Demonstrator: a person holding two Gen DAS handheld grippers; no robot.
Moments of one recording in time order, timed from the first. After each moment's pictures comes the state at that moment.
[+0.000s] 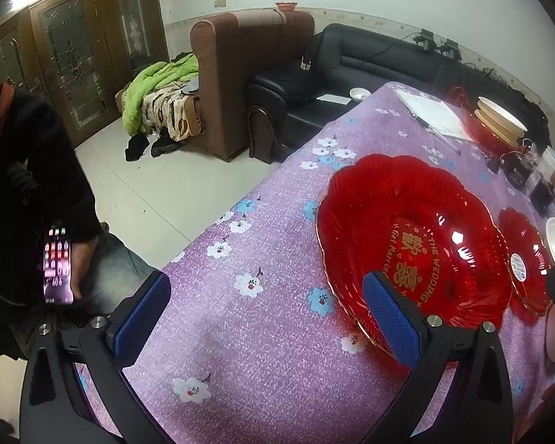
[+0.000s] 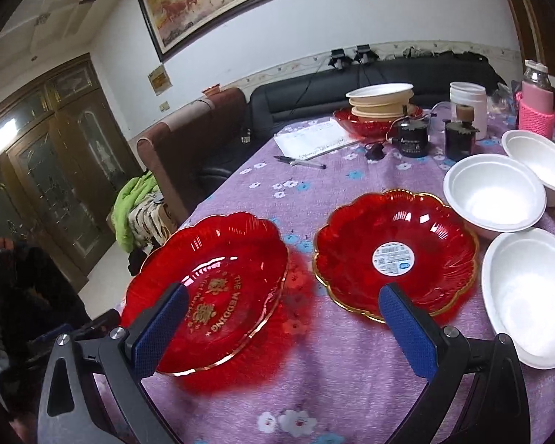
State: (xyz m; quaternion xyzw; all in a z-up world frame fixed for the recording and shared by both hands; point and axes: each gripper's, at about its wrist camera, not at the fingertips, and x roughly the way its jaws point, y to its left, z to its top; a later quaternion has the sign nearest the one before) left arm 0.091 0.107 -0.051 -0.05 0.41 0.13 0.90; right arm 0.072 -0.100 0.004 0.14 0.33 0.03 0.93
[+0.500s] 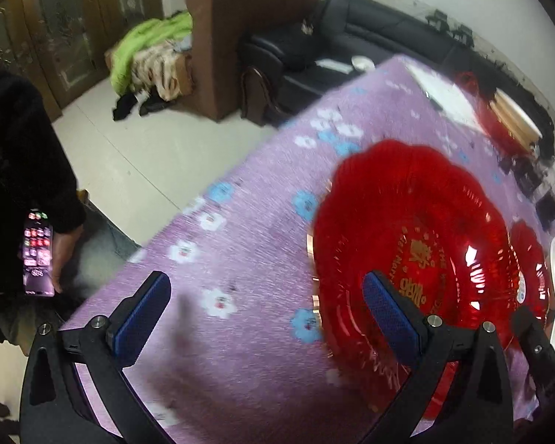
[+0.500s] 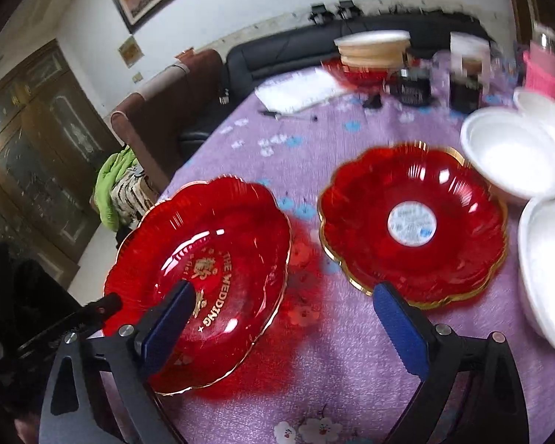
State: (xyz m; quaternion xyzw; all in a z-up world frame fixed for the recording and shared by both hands) left arm 0.136 0.111 -0.077 -0.09 0.49 0.11 0.86; right arm 0.110 -0.089 -0.027 0.17 0.42 0.00 0.89
